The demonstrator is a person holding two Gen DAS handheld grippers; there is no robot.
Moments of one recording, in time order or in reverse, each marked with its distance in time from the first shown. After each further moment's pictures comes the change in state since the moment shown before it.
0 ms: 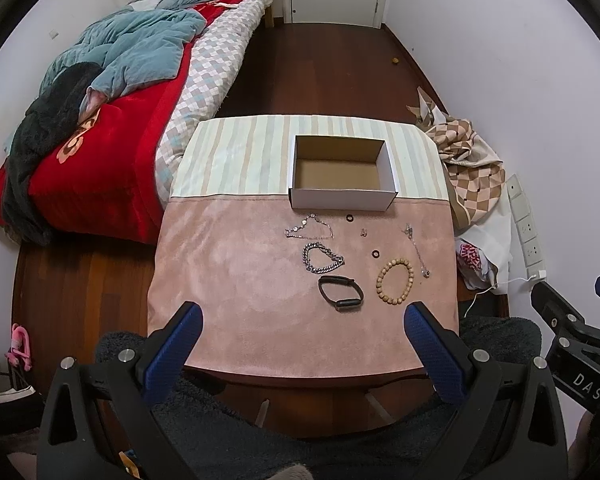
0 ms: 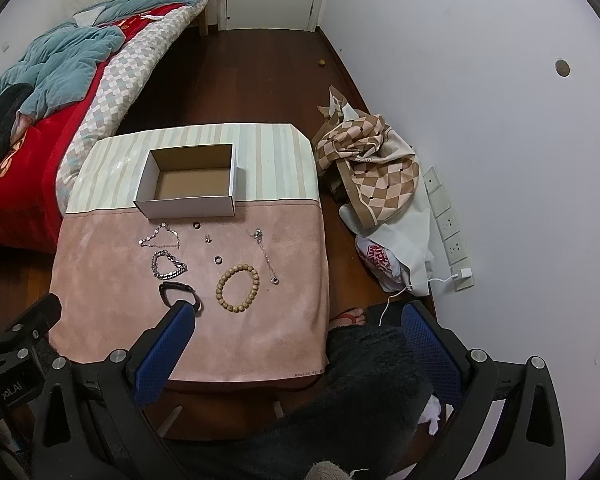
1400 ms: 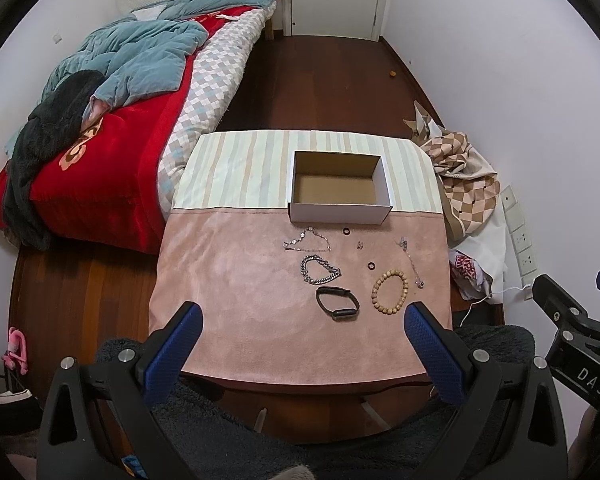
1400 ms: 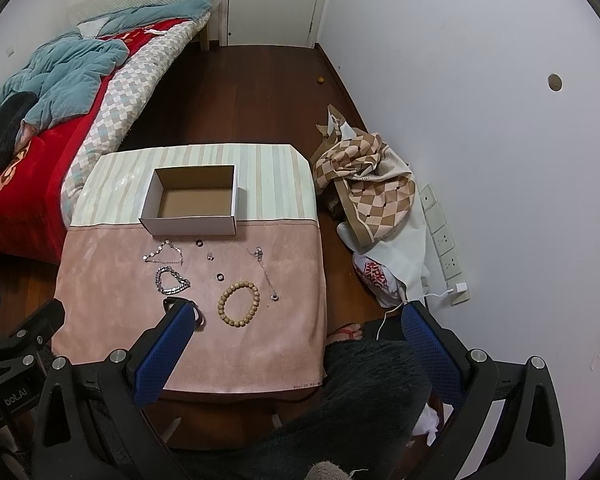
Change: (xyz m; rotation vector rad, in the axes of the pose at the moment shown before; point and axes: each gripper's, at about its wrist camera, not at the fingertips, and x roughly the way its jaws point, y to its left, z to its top) left arm -0.015 -0.001 0.002 -0.008 -0.049 -0.013; right arm -0.022 -0.003 0.005 0.001 -0.065 -0.001
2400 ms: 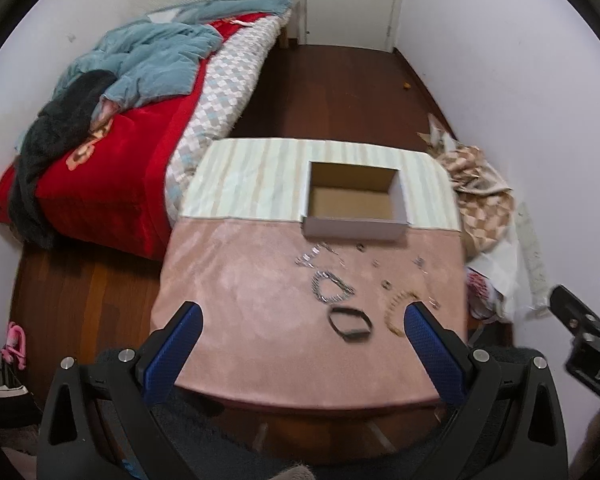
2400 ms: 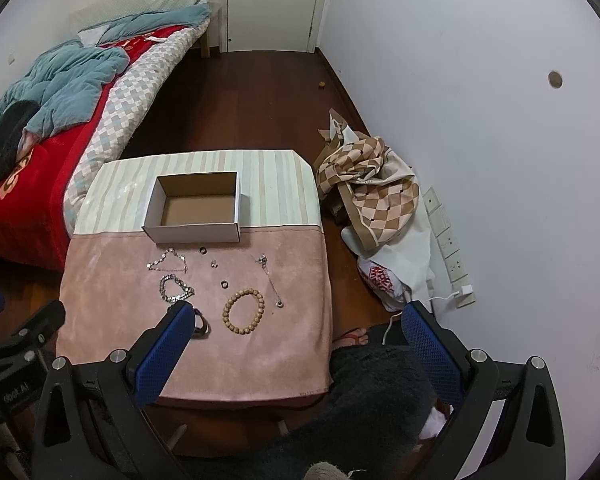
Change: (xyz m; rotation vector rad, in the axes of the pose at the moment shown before) left arm 0.030 0.010 0.006 -0.029 -0.043 0.064; right arm 0.018 -0.002 0.005 0.043 -0.011 0.032
